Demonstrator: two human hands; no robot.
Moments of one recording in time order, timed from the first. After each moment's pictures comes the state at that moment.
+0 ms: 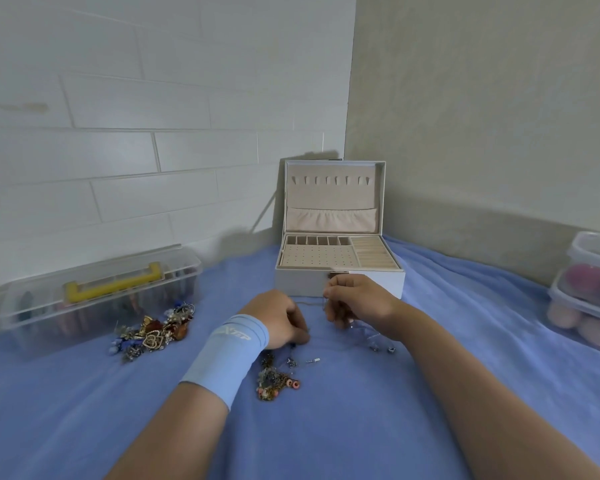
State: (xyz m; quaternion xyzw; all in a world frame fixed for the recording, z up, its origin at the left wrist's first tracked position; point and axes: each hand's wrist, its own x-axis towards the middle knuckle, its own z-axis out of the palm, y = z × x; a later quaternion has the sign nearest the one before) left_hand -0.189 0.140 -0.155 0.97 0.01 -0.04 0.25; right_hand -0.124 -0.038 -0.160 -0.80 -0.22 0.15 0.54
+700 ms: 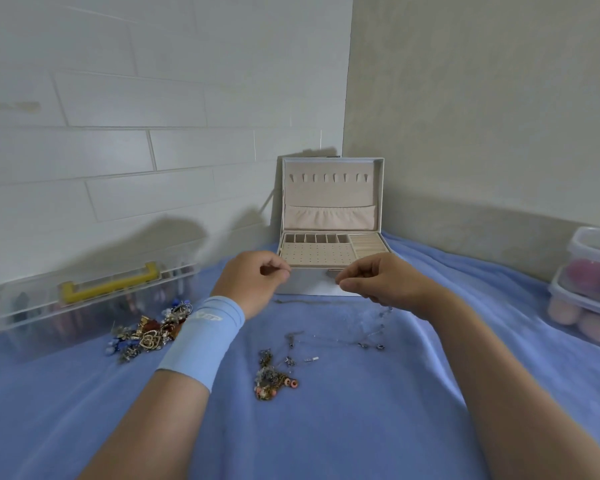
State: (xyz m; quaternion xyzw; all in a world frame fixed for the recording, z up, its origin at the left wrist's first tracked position) left_hand -0.178 0.164 -0.139 0.90 0.00 0.20 0.39; right_hand -0.121 -0.075 -0.131 -0.85 -0.24 0.07 0.46
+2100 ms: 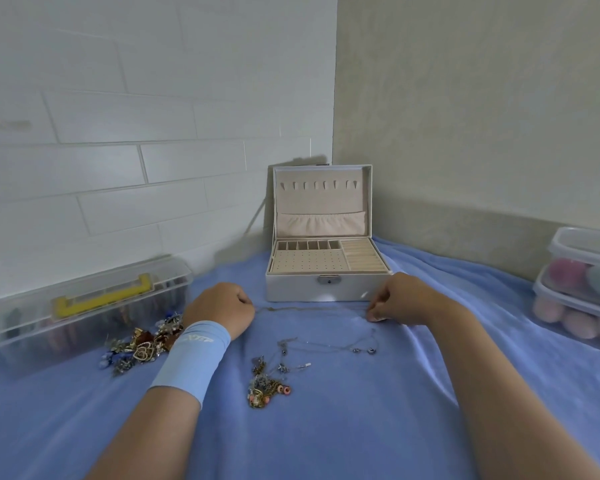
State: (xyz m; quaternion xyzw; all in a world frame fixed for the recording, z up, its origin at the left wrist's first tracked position) left_hand -0.176 0.188 -0.165 0.97 0.16 0.13 0.14; right_hand -0.098 -0.111 -0.152 -0.96 -0.13 0.05 0.24
